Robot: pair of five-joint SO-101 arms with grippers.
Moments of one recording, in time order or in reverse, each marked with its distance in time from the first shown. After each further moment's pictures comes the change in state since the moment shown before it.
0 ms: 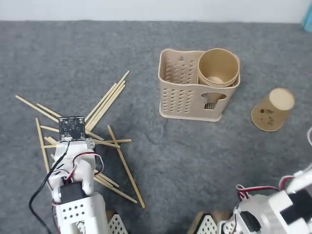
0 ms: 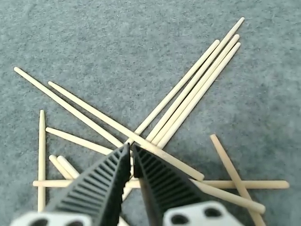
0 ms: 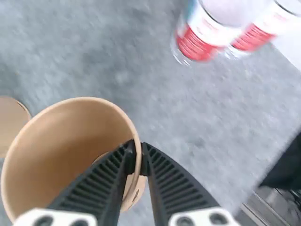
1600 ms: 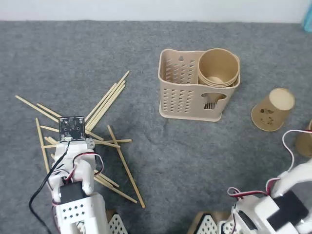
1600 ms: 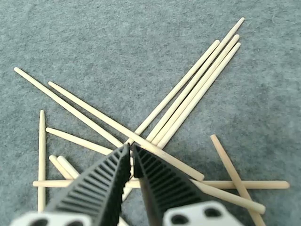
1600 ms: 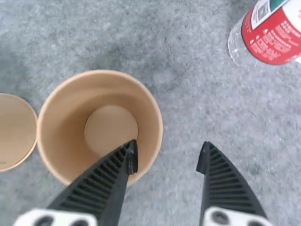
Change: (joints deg) left arm 0.0 0.0 0.0 0.0 0.0; right arm -5.4 -7.2 37.8 -27.9 -1.4
